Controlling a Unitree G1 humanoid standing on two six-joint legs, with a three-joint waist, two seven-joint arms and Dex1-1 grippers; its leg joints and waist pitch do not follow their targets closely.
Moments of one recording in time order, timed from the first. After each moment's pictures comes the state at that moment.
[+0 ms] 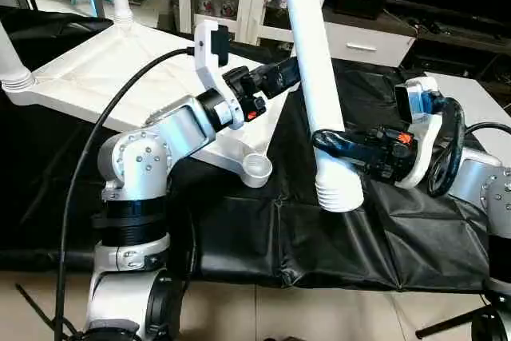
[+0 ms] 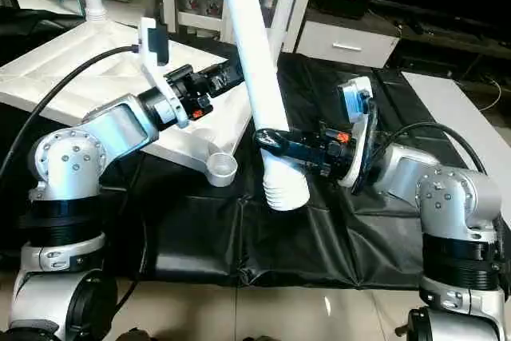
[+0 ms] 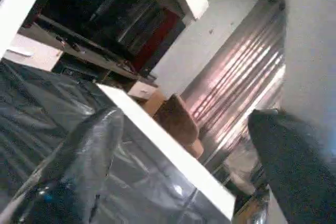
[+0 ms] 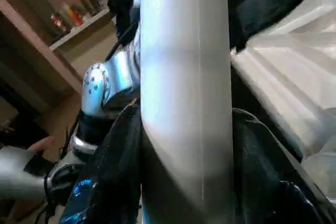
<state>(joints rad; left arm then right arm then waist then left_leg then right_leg) -0.74 0.06 0.19 0.00 -0.74 0.97 -0.39 -0.53 -0.43 -0.25 -0.03 0.86 1.13 0.97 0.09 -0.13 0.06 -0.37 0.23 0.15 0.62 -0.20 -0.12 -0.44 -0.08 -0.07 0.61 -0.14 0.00</state>
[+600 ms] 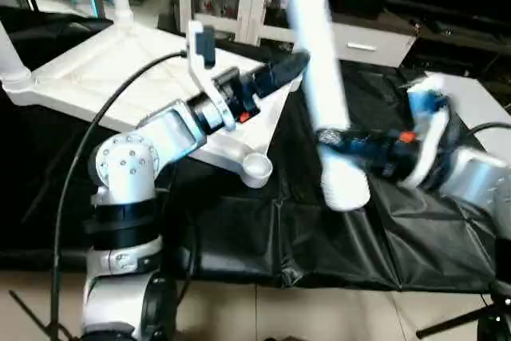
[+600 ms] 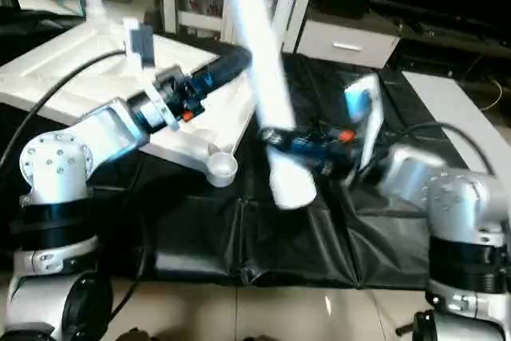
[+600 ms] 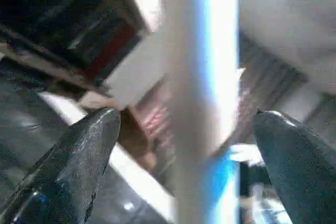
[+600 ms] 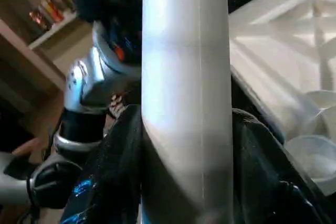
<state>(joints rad) -0.75 0.02 0.27 0.00 -0.93 1.01 -0.45 -0.49 -0.47 -0.21 -0.07 0.88 1.14 0.93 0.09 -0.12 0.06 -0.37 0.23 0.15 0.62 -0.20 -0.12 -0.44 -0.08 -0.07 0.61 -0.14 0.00</state>
